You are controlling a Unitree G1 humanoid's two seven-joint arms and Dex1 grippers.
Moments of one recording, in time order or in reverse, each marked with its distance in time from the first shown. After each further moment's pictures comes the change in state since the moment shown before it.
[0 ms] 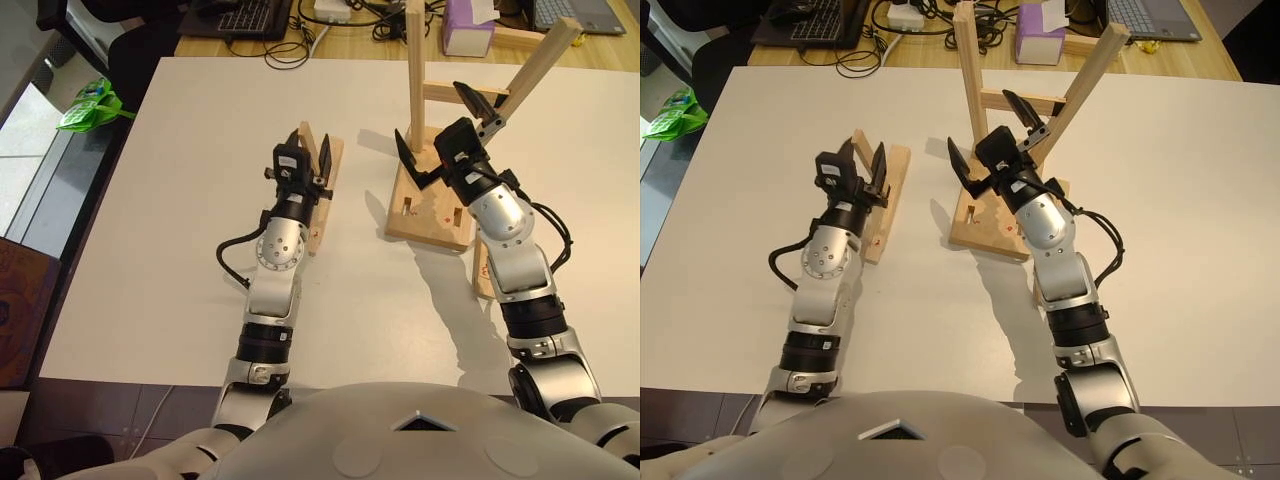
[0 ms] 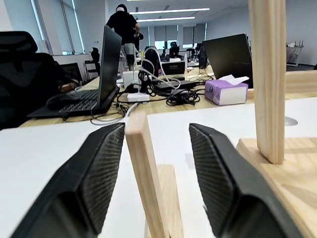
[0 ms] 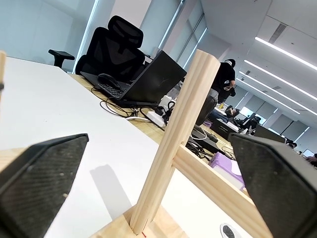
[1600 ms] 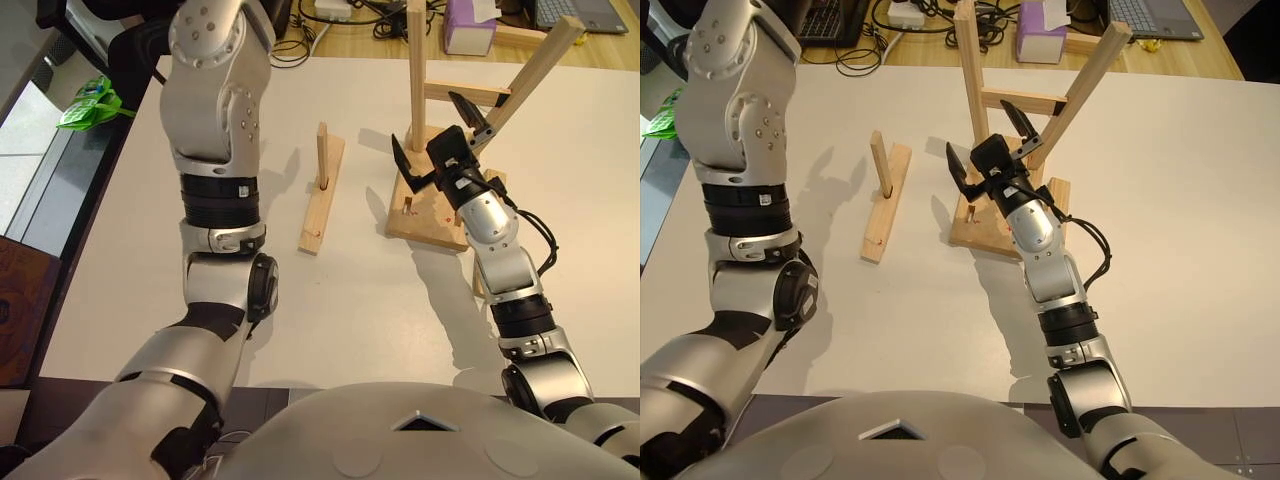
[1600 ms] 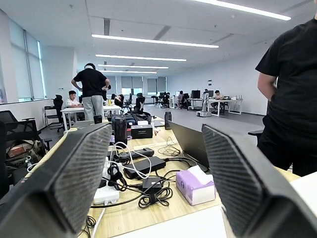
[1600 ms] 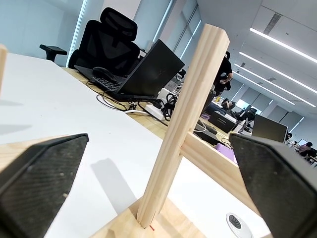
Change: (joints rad) left arm -0.717 0.102 0.180 0.155 -0.257 0.391 -0.149; right arm 0.000 0.033 0.017 0.083 -0.022 -0.037 -0.066
